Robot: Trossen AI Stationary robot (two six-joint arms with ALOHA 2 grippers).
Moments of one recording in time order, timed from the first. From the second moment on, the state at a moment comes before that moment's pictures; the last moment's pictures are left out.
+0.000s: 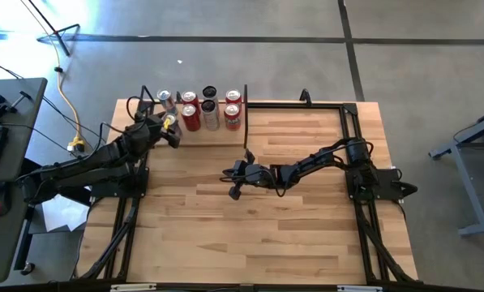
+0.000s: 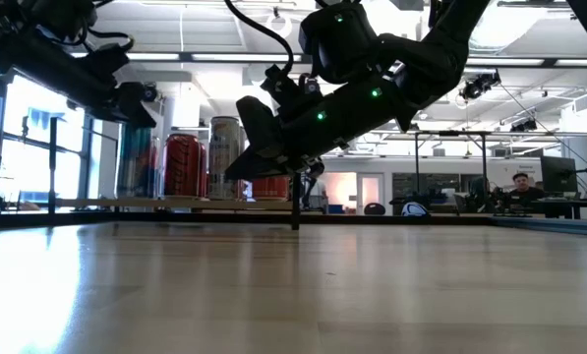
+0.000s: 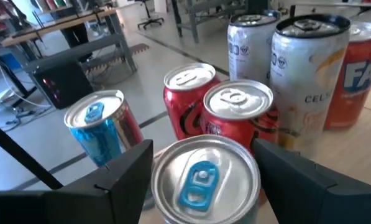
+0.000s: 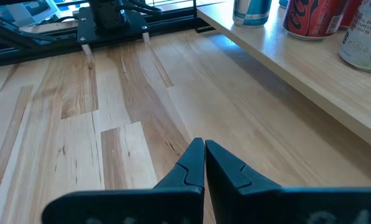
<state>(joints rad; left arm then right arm) 0.49 0.49 0.27 -0.09 -0.59 0.03 0.08 2.07 1.07 0.60 0.36 0.21</state>
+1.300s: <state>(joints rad) 0.19 0.68 0.31 -0.13 -0.81 -0.26 0.08 2.07 1.07 0.60 0.36 0.20</state>
